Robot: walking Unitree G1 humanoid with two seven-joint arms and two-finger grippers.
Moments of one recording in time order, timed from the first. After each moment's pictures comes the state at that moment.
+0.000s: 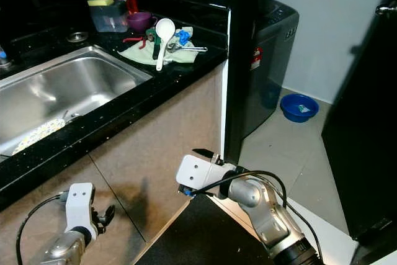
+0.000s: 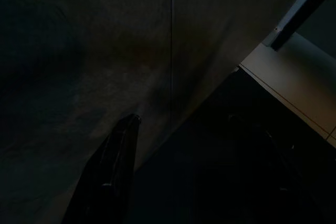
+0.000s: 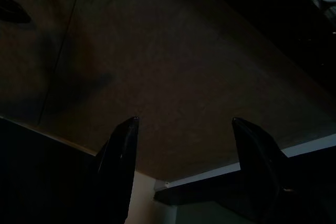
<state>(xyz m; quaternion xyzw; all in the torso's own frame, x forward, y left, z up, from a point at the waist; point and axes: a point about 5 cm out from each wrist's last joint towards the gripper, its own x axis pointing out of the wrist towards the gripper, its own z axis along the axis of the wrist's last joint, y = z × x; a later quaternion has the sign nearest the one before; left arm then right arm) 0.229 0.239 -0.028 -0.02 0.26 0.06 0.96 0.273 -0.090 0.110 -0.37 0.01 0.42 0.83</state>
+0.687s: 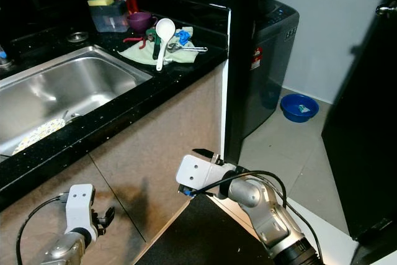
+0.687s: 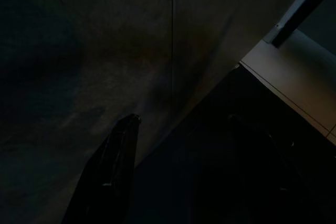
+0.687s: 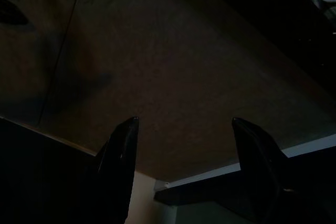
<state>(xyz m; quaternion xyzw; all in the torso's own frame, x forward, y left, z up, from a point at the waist) 0.227 0.239 -0.030 -0.02 0.27 0.06 0.96 0.273 -0.090 0.110 -0.37 0.01 0.42 0.83</state>
